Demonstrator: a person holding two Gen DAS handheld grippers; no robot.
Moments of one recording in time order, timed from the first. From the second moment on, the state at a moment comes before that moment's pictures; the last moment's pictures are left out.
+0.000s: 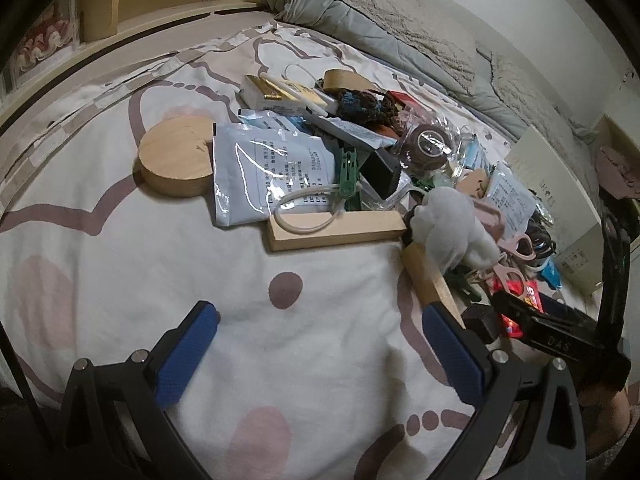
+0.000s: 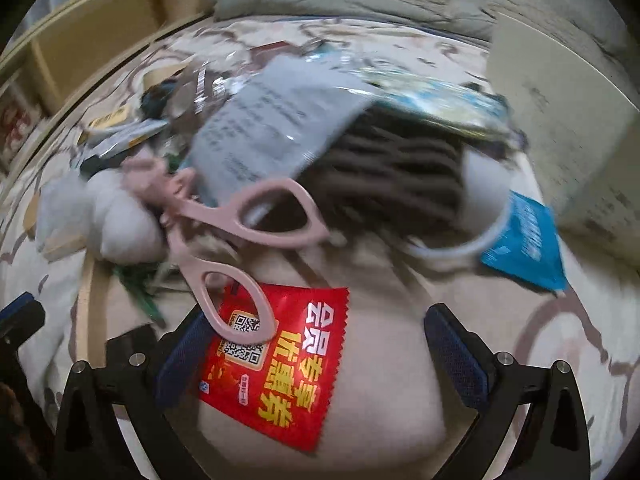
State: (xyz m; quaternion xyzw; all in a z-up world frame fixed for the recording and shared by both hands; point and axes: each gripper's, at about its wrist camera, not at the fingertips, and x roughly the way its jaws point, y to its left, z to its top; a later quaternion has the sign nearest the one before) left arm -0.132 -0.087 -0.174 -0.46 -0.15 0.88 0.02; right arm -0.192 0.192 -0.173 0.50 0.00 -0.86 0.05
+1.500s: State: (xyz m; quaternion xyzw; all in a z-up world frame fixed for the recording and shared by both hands) left arm -0.112 0.000 -0.167 -0.44 -0.04 0.88 0.17; right arm -0.107 0.298 -0.177 0.40 -0.07 -0.91 -0.07
